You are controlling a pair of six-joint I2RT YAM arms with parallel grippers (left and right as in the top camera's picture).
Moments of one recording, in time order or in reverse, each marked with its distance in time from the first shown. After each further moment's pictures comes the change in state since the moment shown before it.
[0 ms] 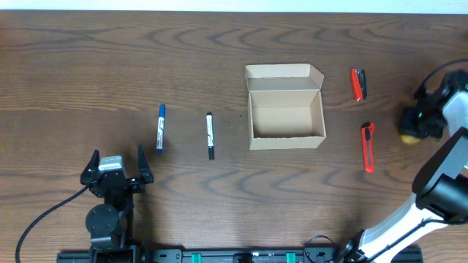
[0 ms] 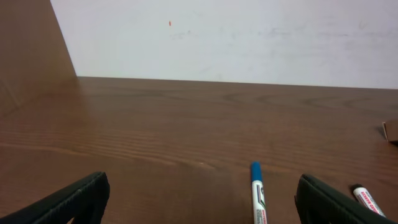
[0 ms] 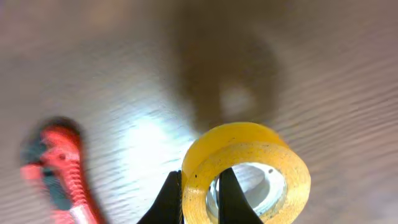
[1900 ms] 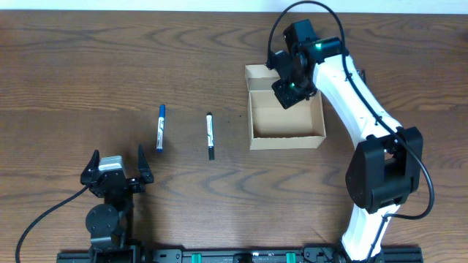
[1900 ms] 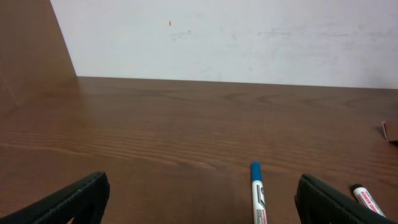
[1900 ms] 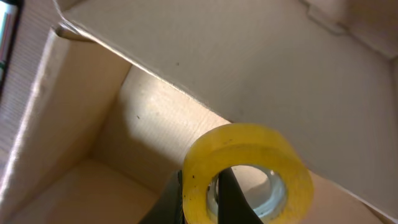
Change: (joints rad) left arm 0.000 0.000 0.000 0.000 0.000 0.000; right arm 0.835 0.003 0.220 -0.179 -0.085 0.005
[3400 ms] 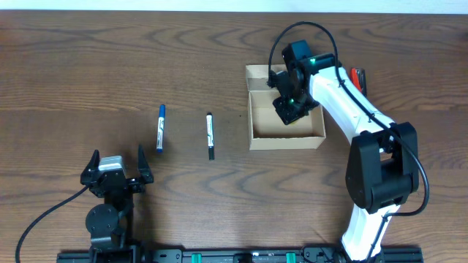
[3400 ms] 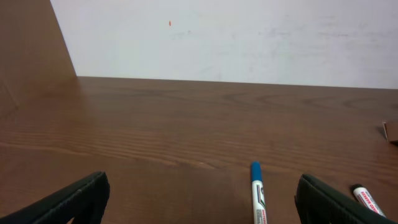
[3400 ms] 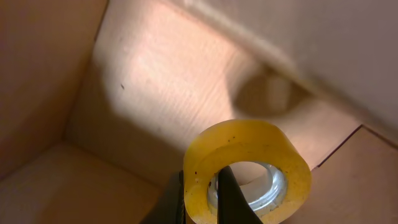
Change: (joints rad) left arm 0.000 0.000 0.000 0.000 0.000 0.000; right arm 0.000 -0.002 -0.159 0.051 0.003 0.015
